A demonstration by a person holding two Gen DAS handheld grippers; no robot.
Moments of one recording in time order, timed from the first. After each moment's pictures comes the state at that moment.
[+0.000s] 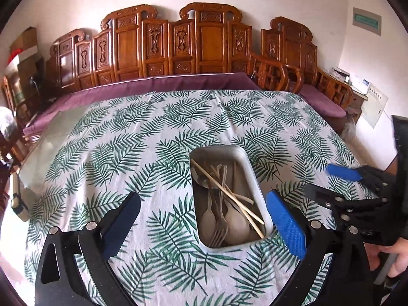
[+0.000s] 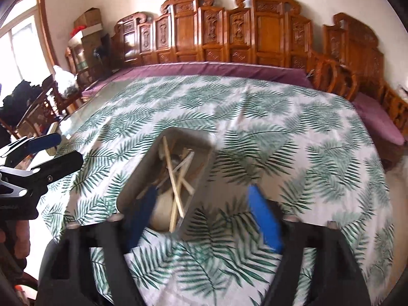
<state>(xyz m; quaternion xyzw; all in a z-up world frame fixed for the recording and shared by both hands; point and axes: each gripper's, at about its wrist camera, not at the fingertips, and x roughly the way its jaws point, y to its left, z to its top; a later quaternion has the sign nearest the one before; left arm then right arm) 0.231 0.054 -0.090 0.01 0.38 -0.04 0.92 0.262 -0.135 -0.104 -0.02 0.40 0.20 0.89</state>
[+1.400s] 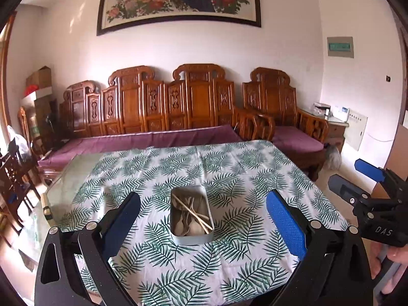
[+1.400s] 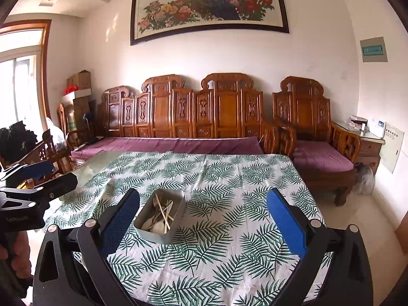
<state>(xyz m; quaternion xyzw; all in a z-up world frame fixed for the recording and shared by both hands) 0.052 -0.022 0.041 0.02 0.23 -0.04 0.97 0.058 -0.227 0.050 0.00 0.20 0.12 0.97</state>
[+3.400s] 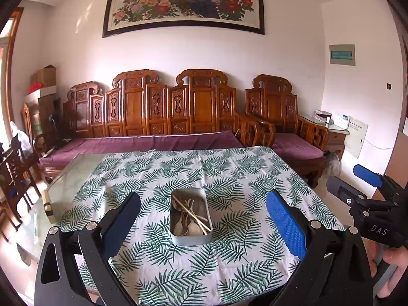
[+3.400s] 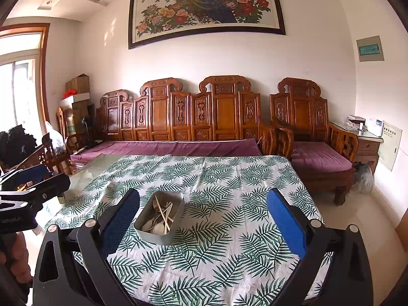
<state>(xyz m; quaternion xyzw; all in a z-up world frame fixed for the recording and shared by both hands) 0.038 -0.021 0.039 0.00 0.22 -0.03 0.98 0.051 -0.228 0.053 0.01 0.20 0.11 0.97</state>
